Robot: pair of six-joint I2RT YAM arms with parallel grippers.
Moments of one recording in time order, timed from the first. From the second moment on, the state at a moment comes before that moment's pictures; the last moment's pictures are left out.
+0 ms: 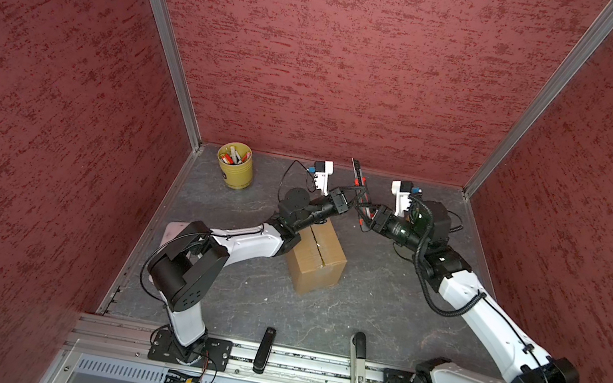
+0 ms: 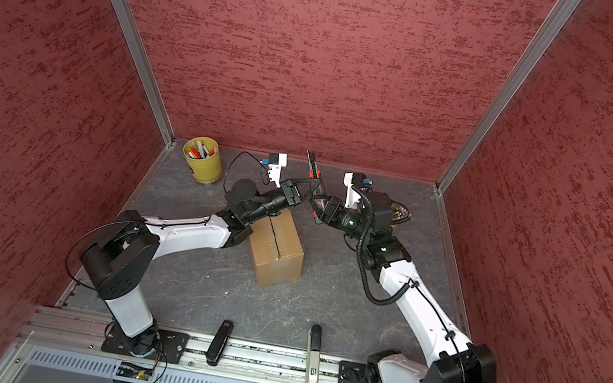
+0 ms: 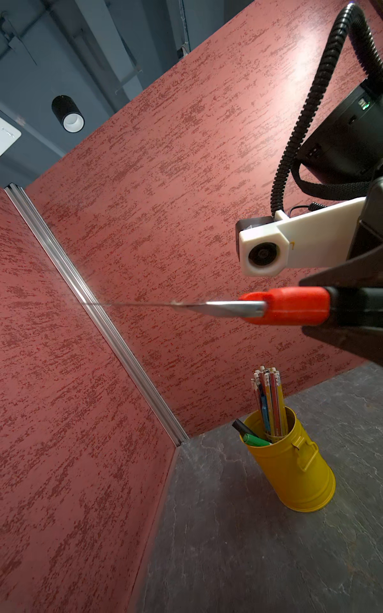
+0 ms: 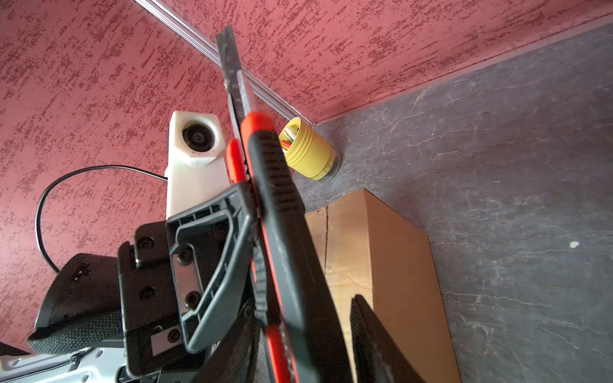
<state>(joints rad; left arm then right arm) -0.67 1.72 1.04 0.94 0.31 -1.12 0.39 1.23 0.96 0.02 -0.49 0.78</state>
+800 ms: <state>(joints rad) -0.60 1.69 1.03 0.58 0.33 -1.06 0.53 1.30 1.40 -0.57 -0.12 0.38</state>
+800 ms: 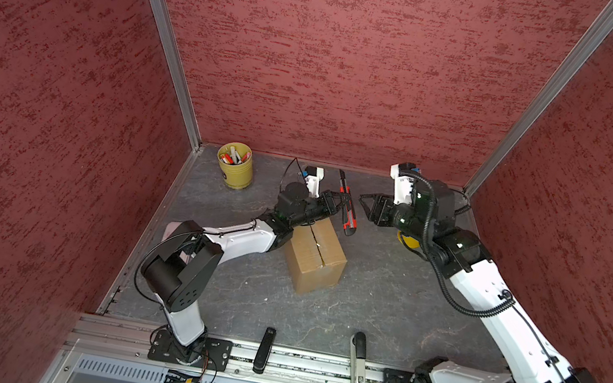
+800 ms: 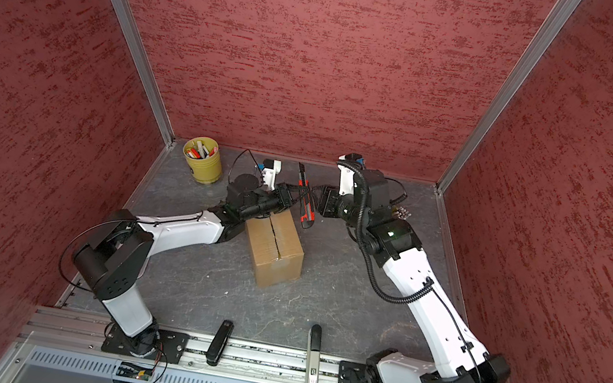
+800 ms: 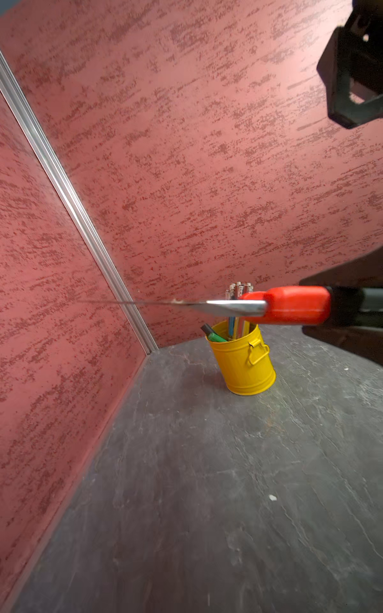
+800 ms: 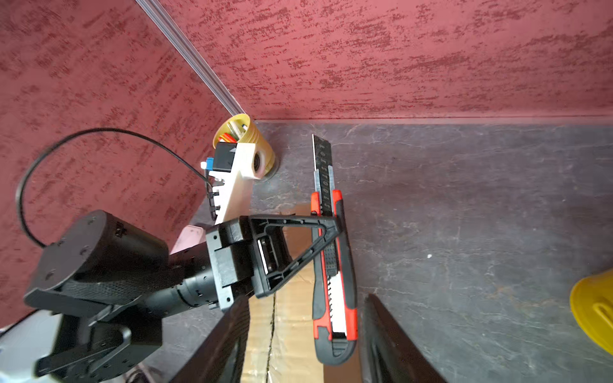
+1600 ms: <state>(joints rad) -0.59 1.67 1.04 0.54 0.43 -1.11 0.61 1.47 1.47 -0.74 -0.02 0.28</state>
